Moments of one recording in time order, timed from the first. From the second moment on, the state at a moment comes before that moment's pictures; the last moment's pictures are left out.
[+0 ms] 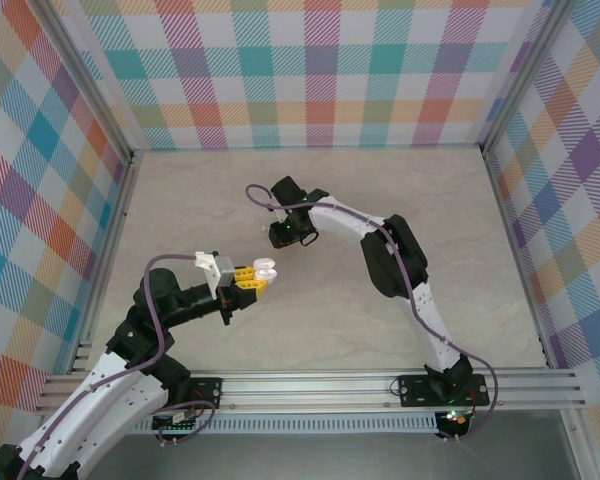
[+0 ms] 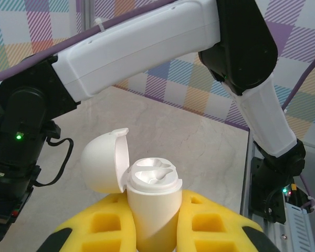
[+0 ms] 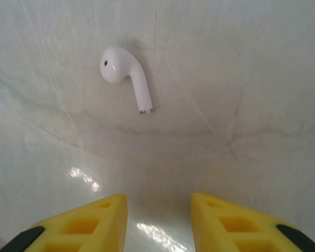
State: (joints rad) left arm -0.56 0.50 0.49 -0.09 0.58 -0.08; right arm 0.72 2.36 1.92 -0.71 -0.15 0.18
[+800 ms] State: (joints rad) left arm -0.56 0.50 0.49 -0.13 0.56 -0.10; right arm 0.74 2.63 2.40 -0.86 -0.11 -0.02
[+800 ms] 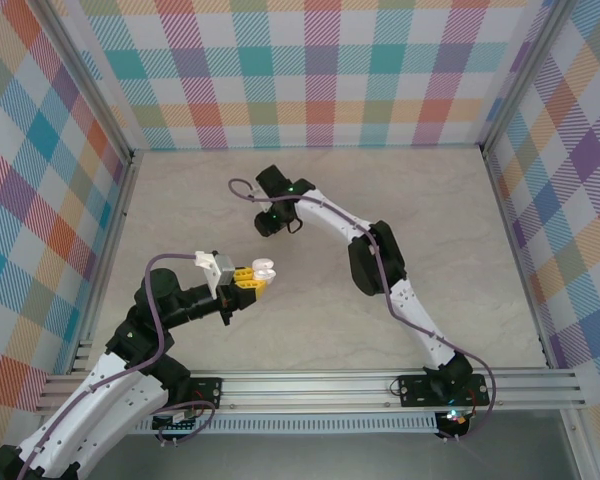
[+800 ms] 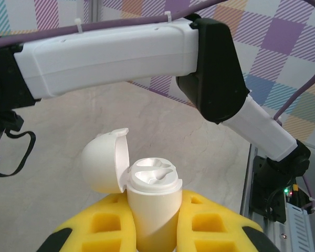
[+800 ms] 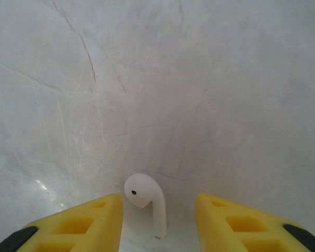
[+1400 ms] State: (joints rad) left arm -0.56 0.52 0.49 -0.14 0.54 -0.10; right arm 0.75 2.64 2.43 -0.92 -0.04 -0.10
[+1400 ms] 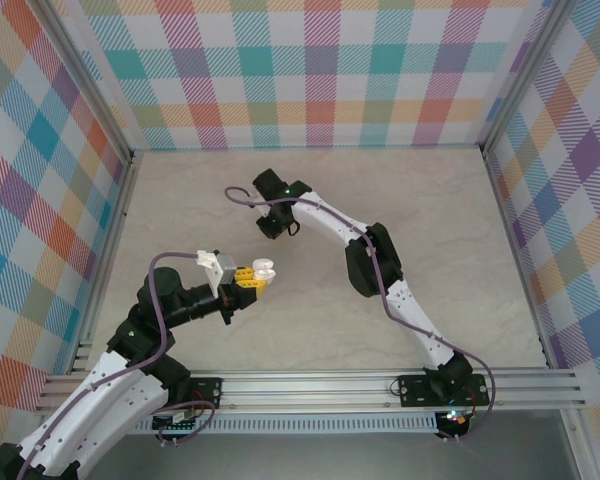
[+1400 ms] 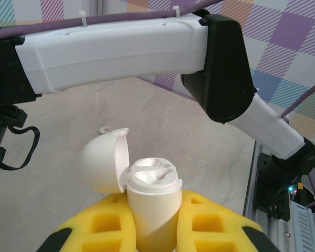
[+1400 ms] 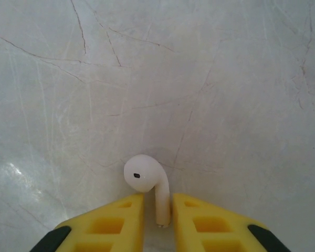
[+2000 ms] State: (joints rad) left arm -0.56 0.52 0.49 -0.14 0.54 -0.10; right arm 0.72 2.44 2.07 -0.77 -0.05 -0.03
